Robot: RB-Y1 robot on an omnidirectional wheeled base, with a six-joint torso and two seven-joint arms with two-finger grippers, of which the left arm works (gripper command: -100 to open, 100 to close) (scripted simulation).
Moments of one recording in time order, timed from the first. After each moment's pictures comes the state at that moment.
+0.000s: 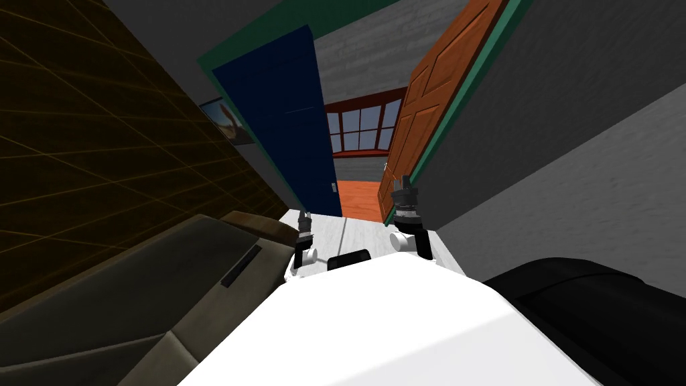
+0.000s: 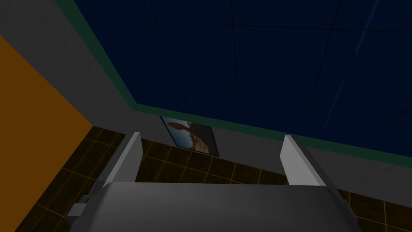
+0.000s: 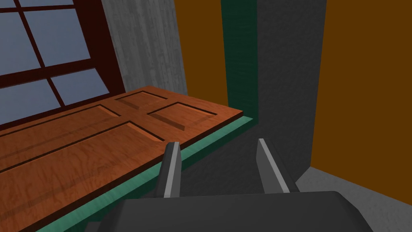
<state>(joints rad) 0.19 0.09 -0.10 -1.50 0.14 -0.65 -0.11</state>
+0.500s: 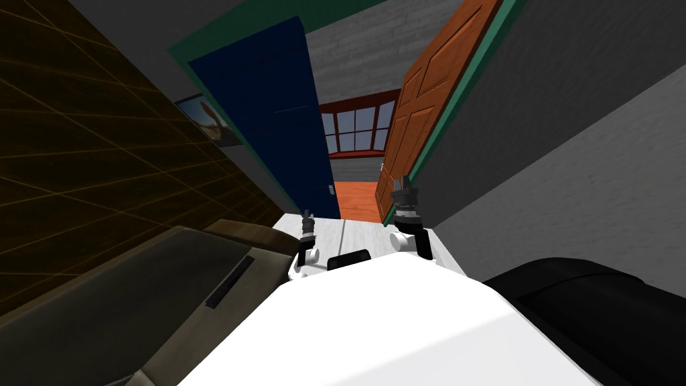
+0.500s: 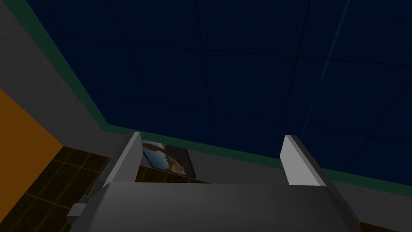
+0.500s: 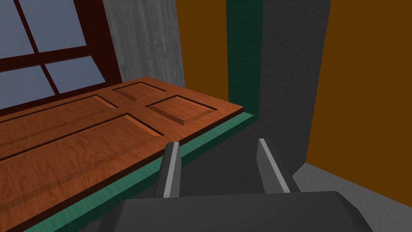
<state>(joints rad) 0.14 0.10 -0.12 -1.35 0.15 -0.69 -0.10</state>
